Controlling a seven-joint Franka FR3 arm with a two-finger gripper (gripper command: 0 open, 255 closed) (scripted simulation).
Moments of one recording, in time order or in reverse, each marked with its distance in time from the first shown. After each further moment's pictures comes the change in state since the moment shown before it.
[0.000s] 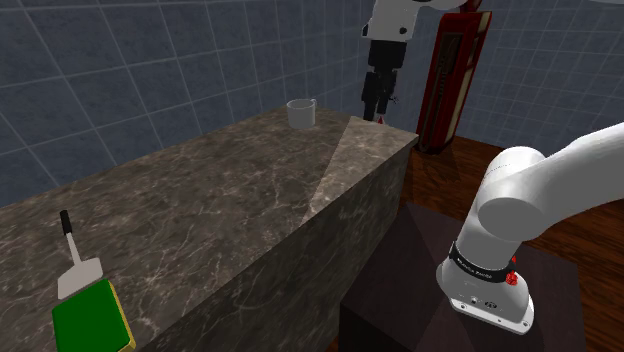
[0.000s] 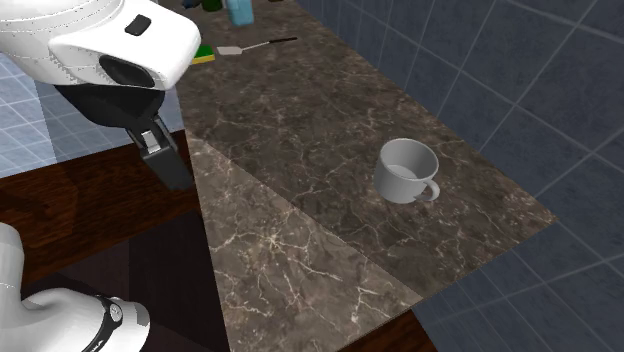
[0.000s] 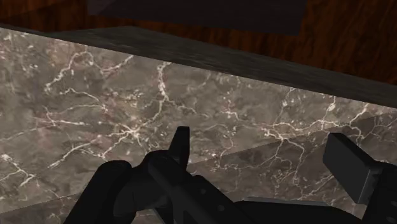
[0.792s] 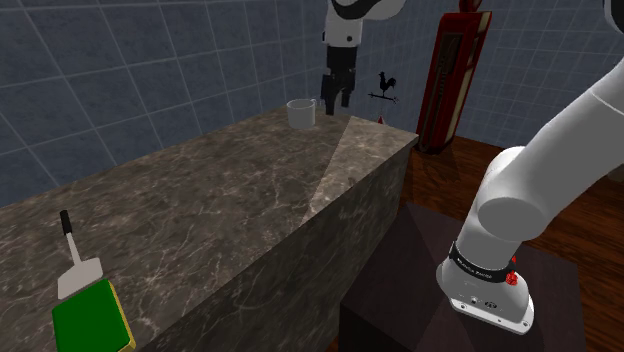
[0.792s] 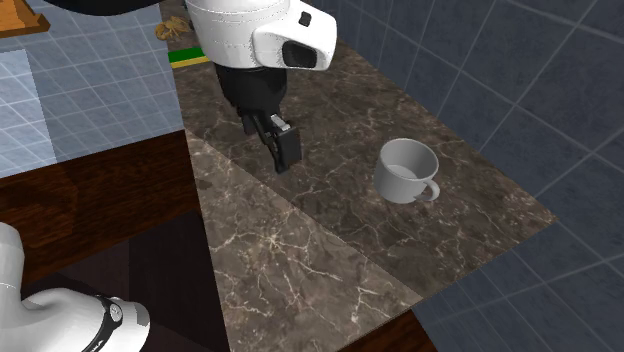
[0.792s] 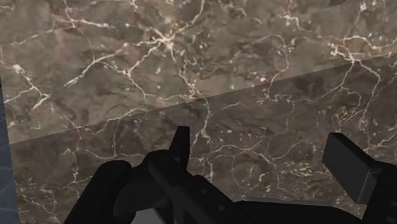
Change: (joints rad) arm 0.000 0.401 -0.009 0.251 -0.055 0.147 -0.035
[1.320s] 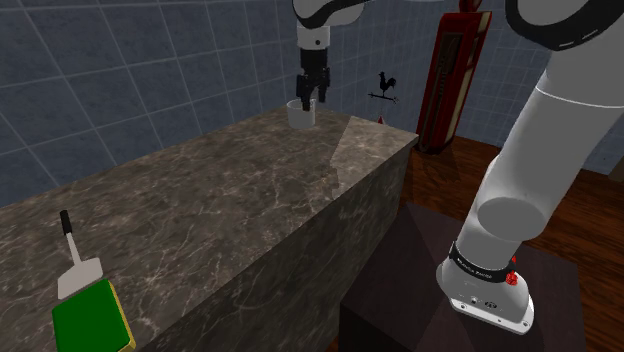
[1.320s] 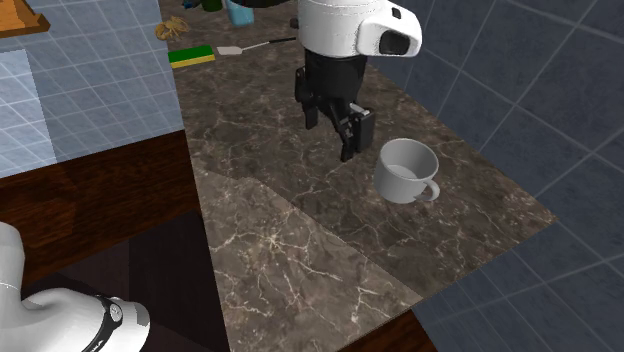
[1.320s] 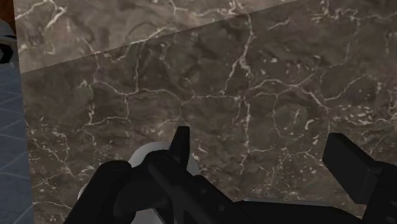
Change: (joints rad) arm -0.005 0.313 -0.006 0.291 -0.038 0.022 -0.013
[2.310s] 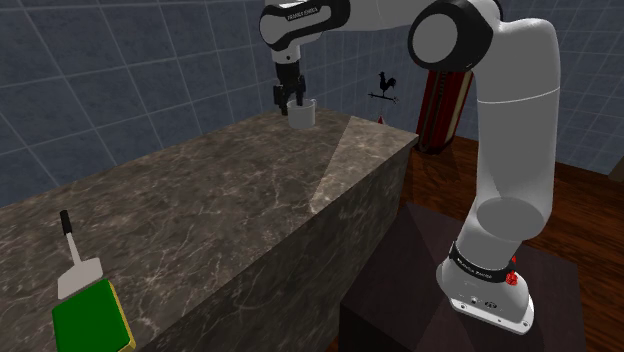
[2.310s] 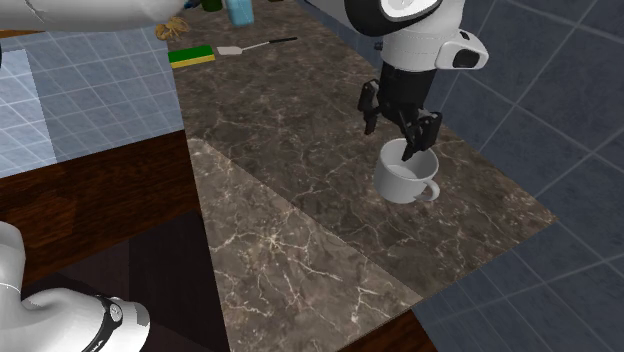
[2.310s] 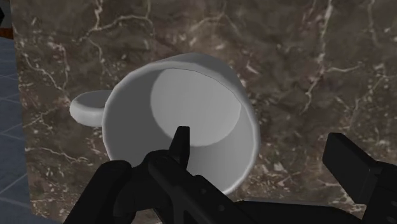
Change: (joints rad) arm -0.010 0.408 -0.008 0.418 -0.036 -0.009 -0.009
